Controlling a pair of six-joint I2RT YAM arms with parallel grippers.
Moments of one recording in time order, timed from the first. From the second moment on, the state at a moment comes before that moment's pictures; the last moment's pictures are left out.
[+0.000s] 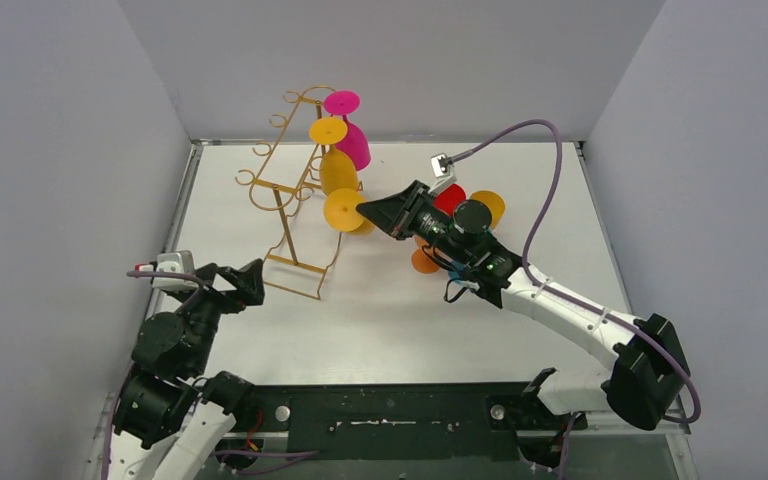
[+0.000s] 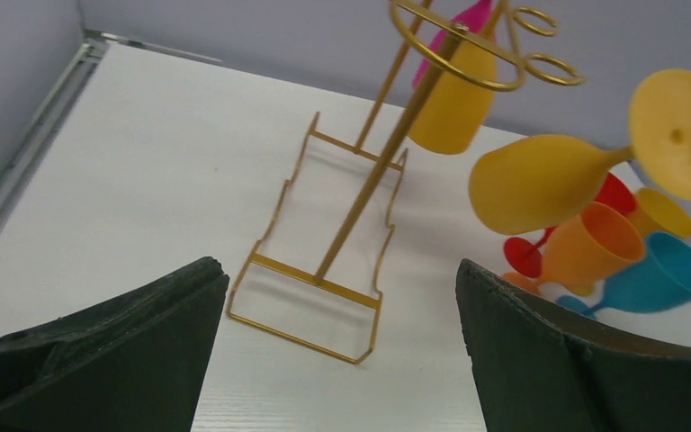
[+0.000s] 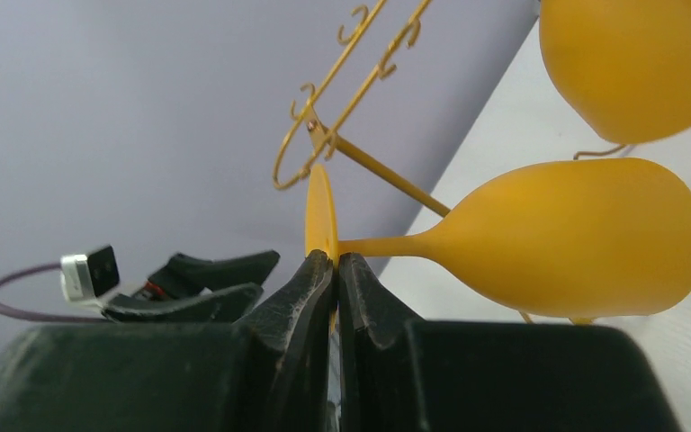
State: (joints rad) left arm -0.43 0.22 0.68 -0.49 -0.40 -0.34; right arm 0.76 1.33 1.00 0.43 -0.16 0.97
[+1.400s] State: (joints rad) left arm -0.43 0.55 0.50 0.27 0.75 -0.89; right arm 0.86 1.06 0.88 0.19 -0.53 0.35
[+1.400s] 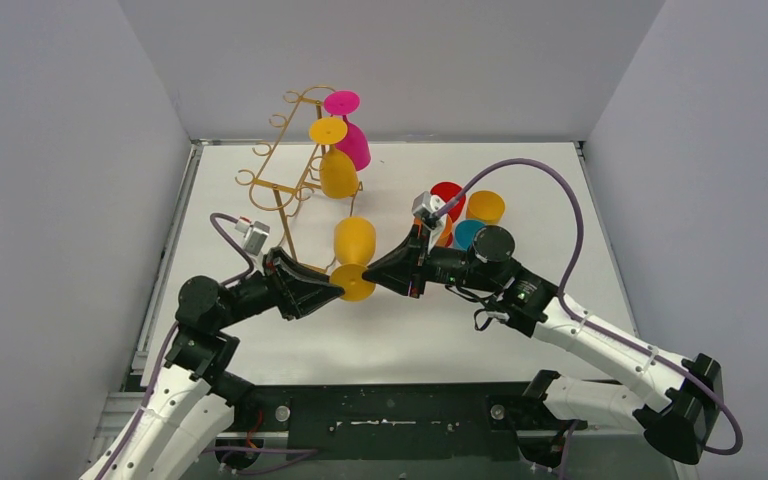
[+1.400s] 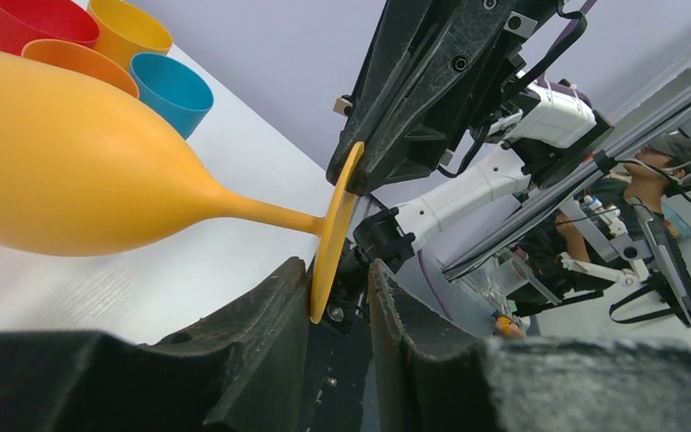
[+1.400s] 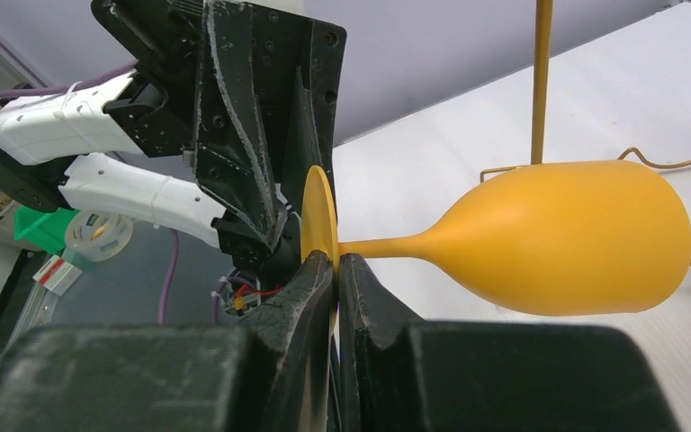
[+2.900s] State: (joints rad) left arm -0.59 0.57 0.43 0.30 0.67 -0.80; right arm 0.86 1.10 0.88 0.21 -0.63 0.38
